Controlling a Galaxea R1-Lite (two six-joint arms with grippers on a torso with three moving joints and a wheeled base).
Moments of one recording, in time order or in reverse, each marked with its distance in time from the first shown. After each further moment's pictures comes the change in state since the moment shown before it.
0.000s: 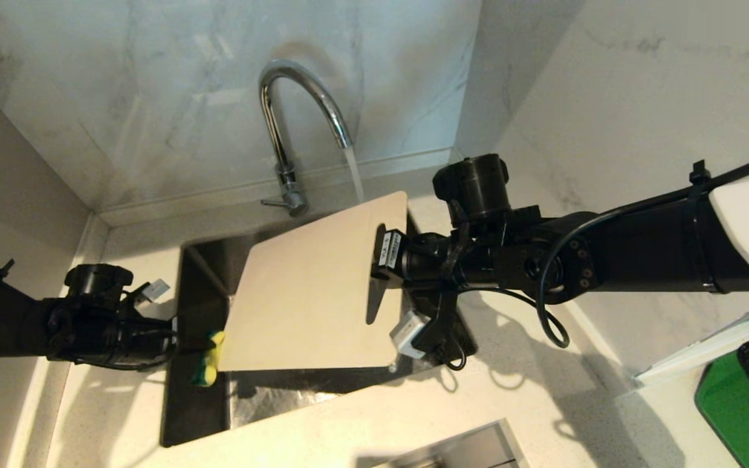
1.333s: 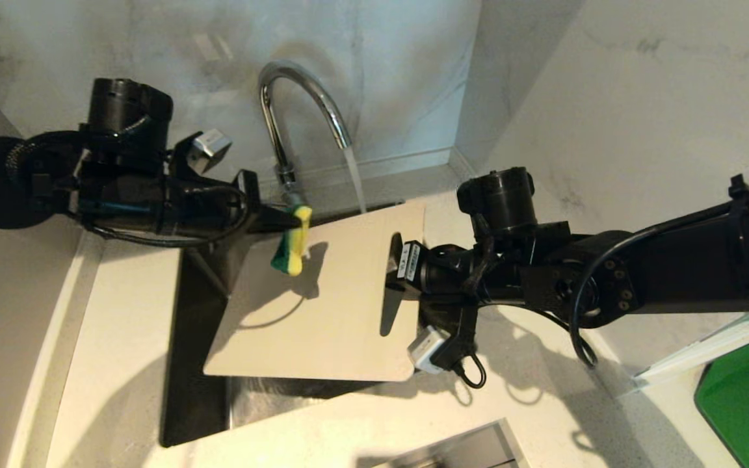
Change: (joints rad) left arm -0.438 -0.267 -0.569 0.402 0.153 -0.309; right arm -0.030 -0.075 0.178 -0.102 0.013 0.010
